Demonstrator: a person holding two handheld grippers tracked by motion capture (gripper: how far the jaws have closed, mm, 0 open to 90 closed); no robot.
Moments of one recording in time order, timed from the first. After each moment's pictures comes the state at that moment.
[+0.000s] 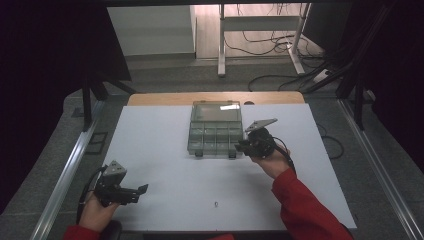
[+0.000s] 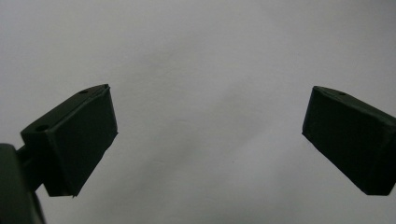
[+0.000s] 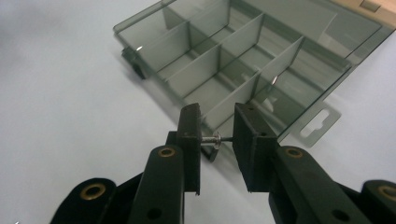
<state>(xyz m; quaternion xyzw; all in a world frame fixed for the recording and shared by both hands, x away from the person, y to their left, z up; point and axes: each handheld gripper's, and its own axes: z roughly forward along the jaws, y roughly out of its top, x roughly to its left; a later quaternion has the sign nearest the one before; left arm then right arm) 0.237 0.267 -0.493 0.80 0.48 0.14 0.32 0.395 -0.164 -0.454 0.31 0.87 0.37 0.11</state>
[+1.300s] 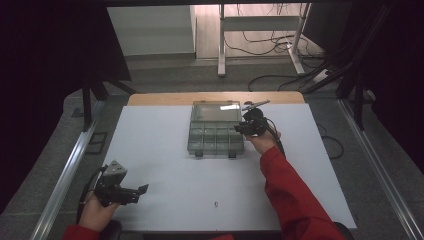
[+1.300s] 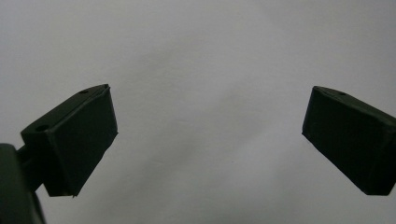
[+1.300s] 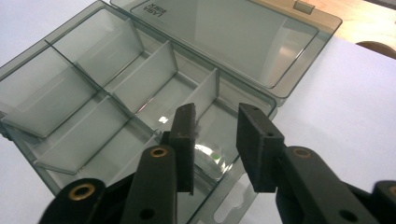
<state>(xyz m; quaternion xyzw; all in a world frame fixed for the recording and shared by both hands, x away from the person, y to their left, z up) 0.237 0.267 -0.493 0.80 0.48 0.14 0.32 0.478 -0.154 -0.473 0.39 0.85 0.34 0.14</state>
